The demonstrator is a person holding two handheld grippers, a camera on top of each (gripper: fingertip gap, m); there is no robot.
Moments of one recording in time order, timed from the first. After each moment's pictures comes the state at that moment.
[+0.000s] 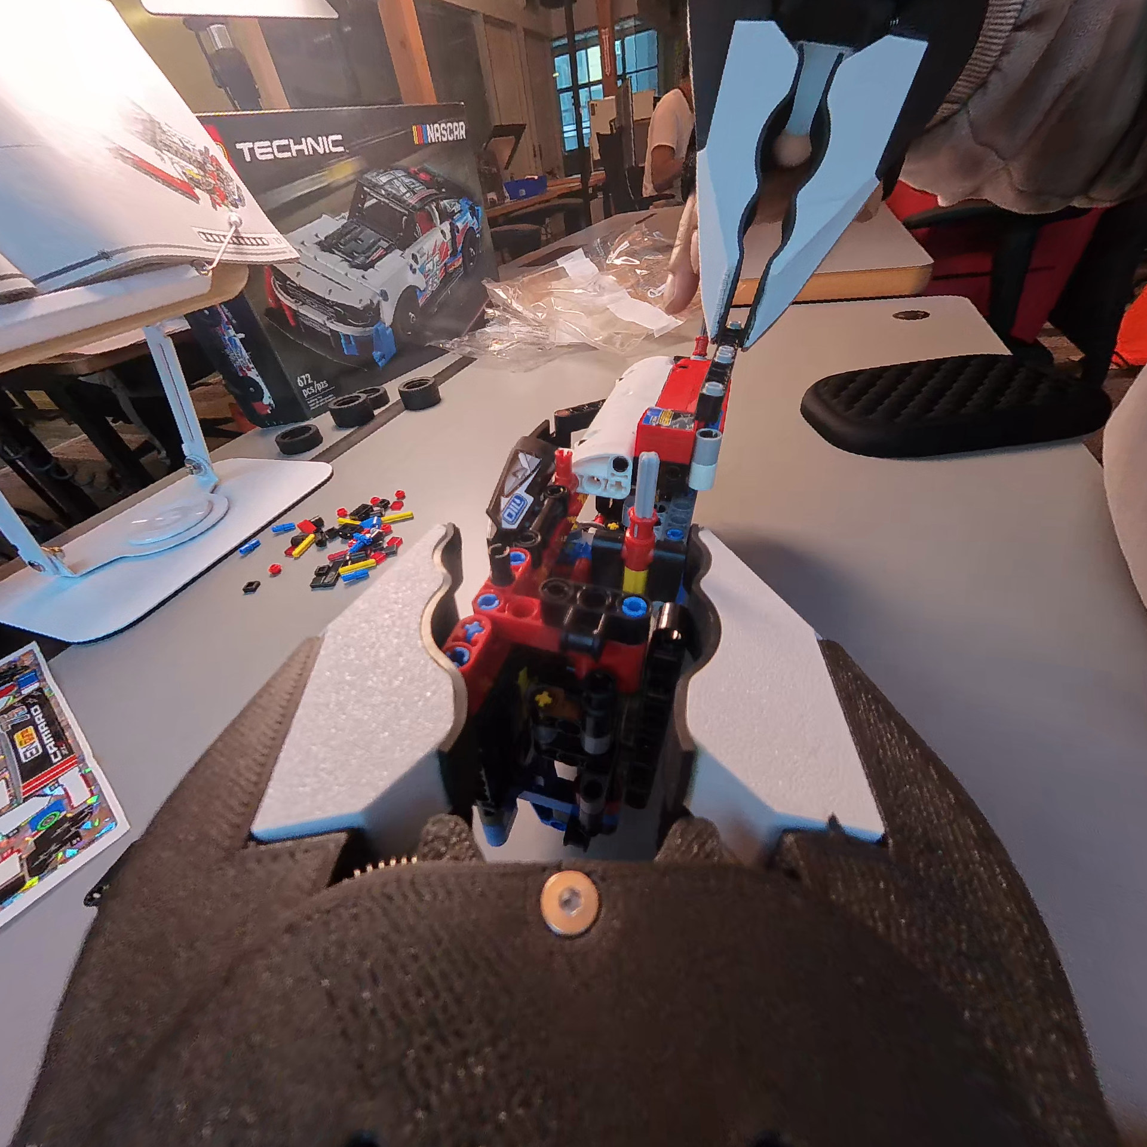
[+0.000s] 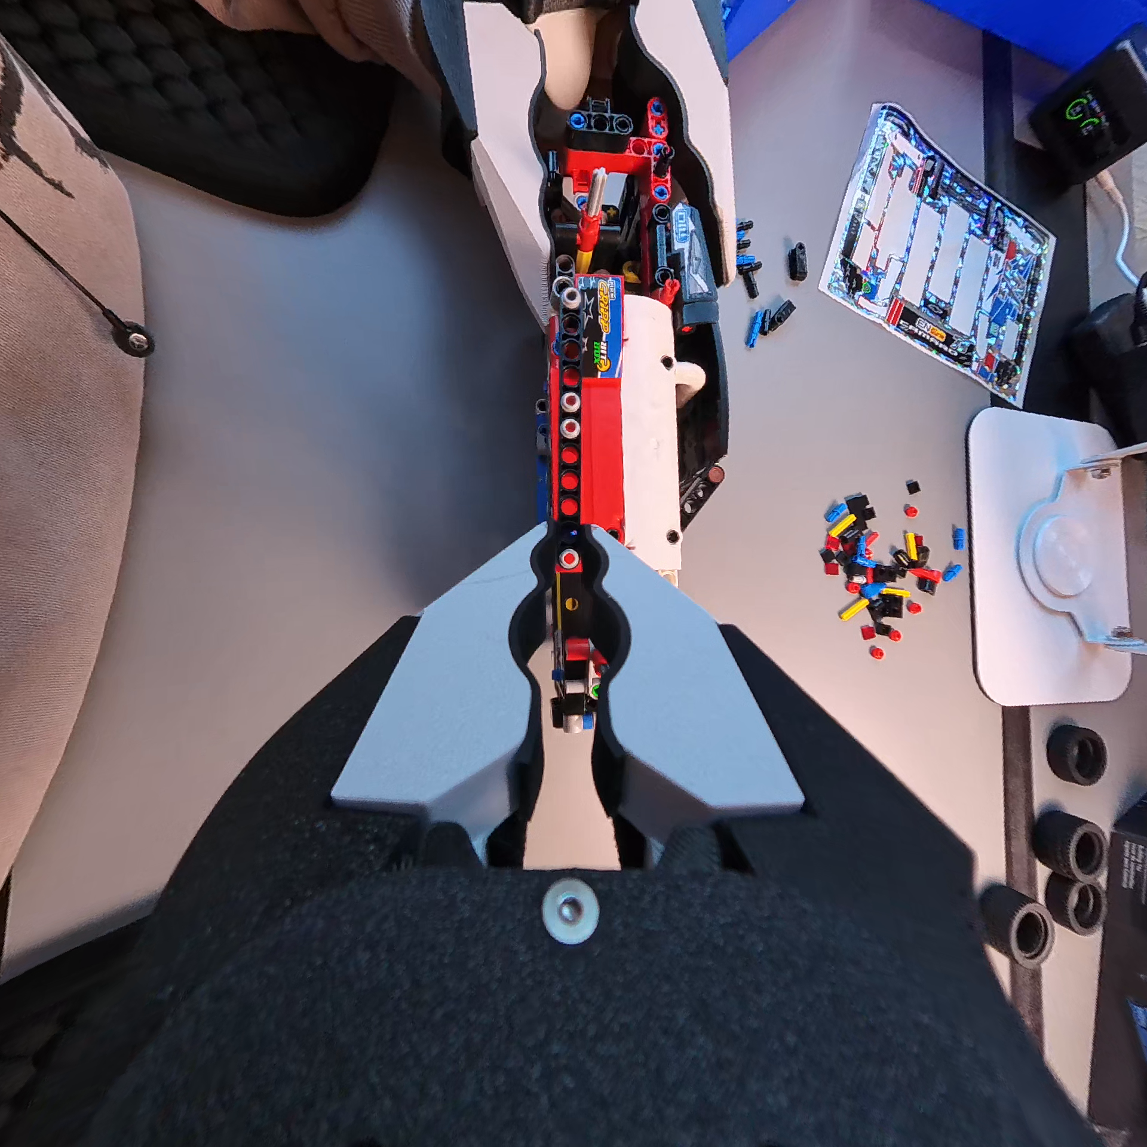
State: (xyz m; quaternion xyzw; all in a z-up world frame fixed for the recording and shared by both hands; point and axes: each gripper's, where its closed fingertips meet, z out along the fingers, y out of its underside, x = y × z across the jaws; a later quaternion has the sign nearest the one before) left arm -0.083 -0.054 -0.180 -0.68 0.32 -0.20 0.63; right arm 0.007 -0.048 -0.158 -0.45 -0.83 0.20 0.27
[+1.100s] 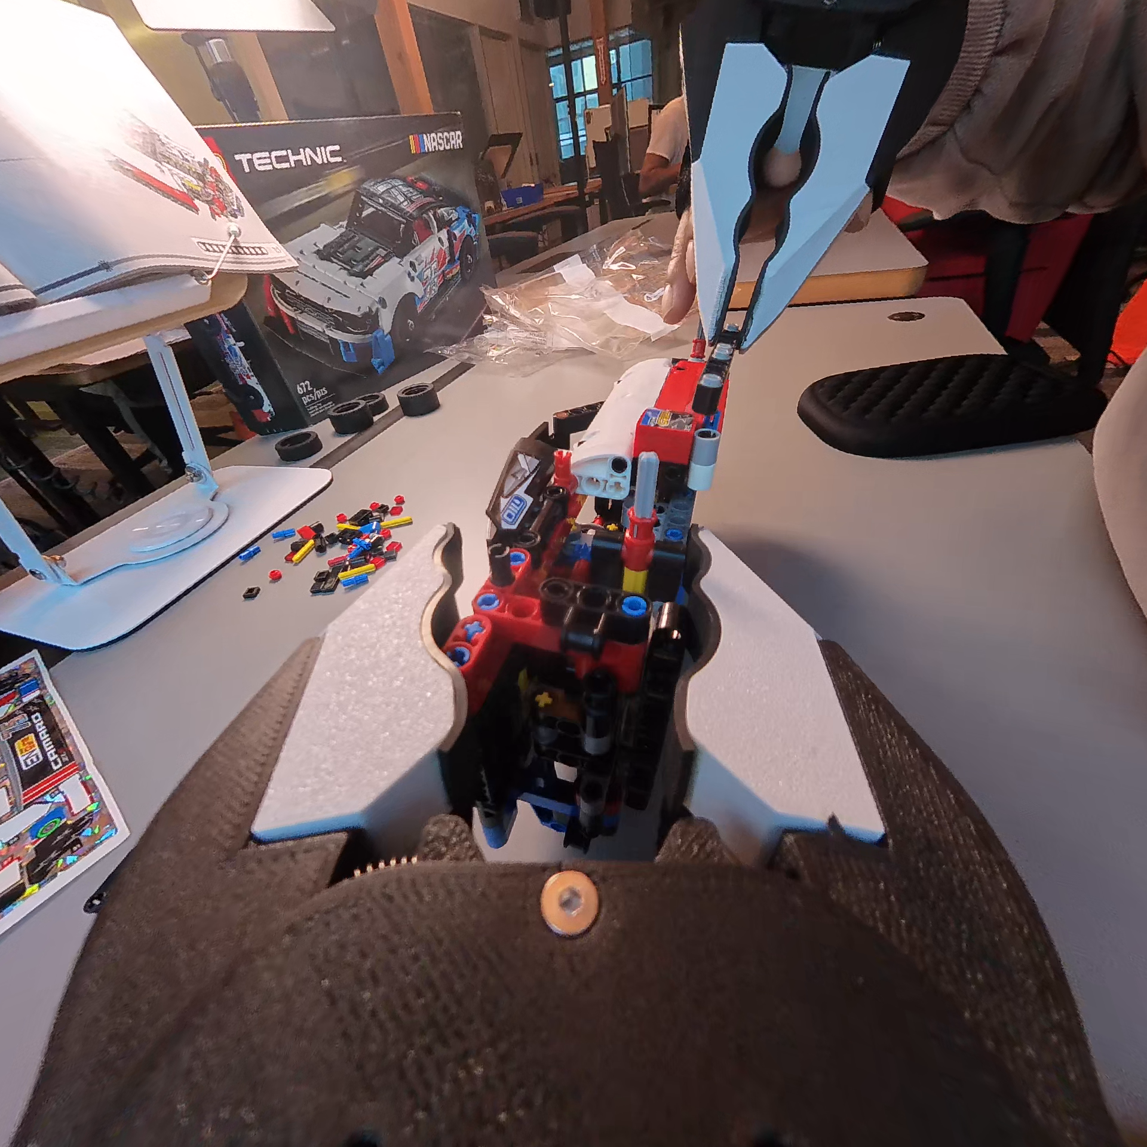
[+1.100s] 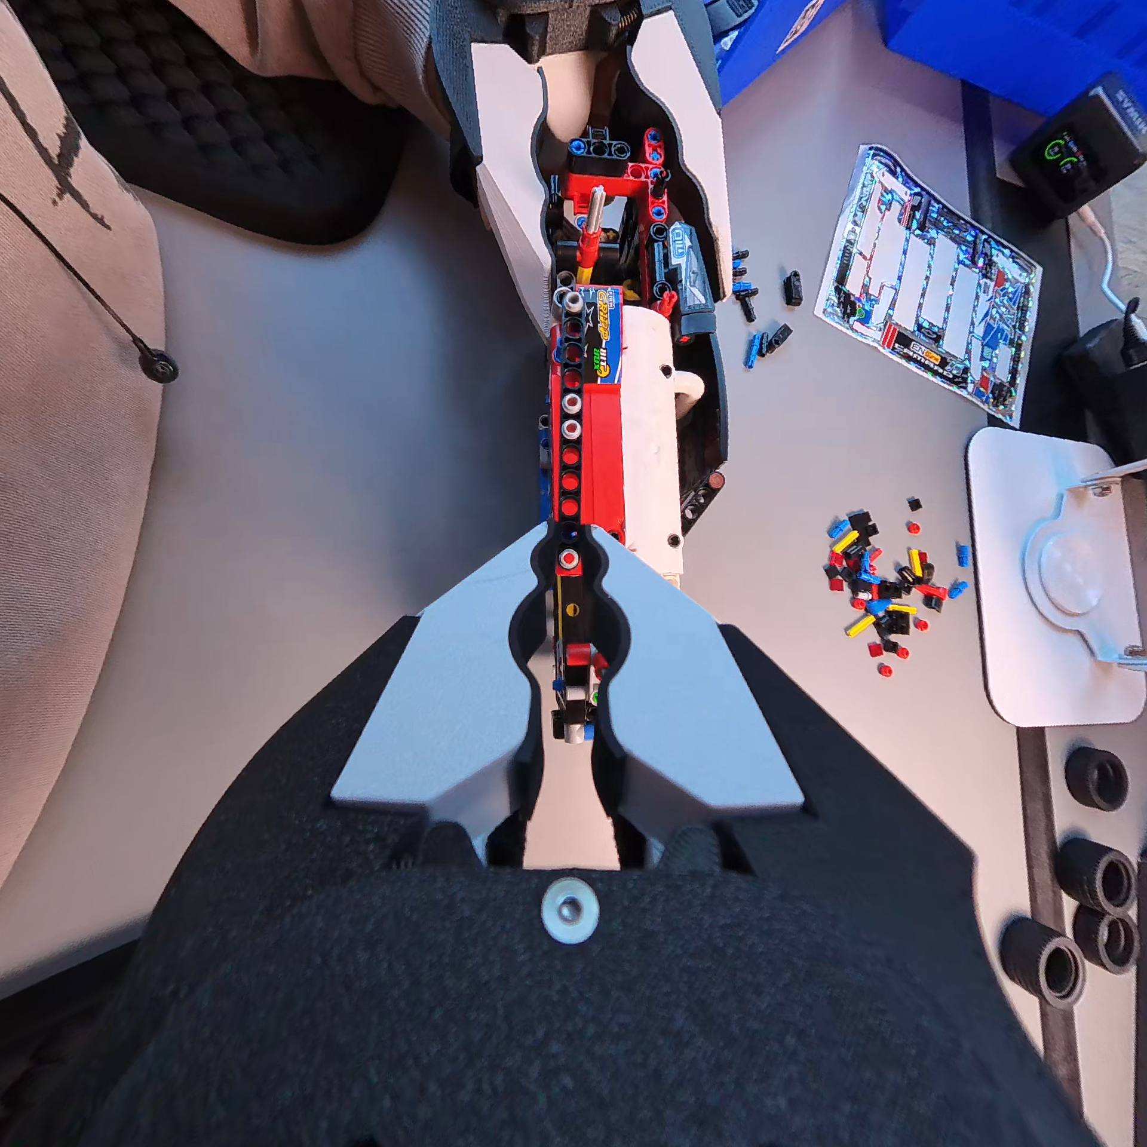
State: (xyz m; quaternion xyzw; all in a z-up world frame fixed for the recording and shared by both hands) left arm -0.082 -0.055 -0.180 -0.67 0.32 -0.20 0.64; right arm 0.007 -0.050 -0.158 -0.44 -0.82 0.23 0.28
